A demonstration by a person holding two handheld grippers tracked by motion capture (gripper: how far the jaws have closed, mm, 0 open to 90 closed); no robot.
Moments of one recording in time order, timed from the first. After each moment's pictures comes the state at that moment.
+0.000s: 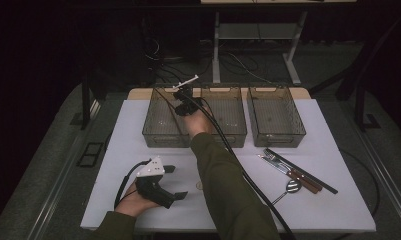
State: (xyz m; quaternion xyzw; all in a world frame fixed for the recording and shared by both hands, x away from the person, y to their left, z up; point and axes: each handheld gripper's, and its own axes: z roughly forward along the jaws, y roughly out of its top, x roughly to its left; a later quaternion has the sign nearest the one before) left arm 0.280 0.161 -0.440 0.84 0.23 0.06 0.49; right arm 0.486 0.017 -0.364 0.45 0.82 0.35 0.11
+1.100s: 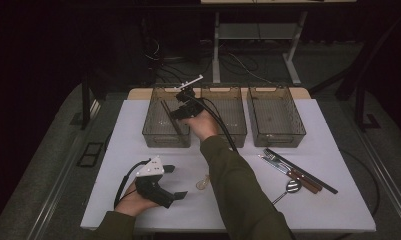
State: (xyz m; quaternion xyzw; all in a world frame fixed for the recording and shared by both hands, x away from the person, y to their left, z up) left arm 0.280 0.162 -0.440 0.84 0.23 0.06 0.49; right arm 0.467 0.001 -0.348 0.38 0.83 0.39 0.09
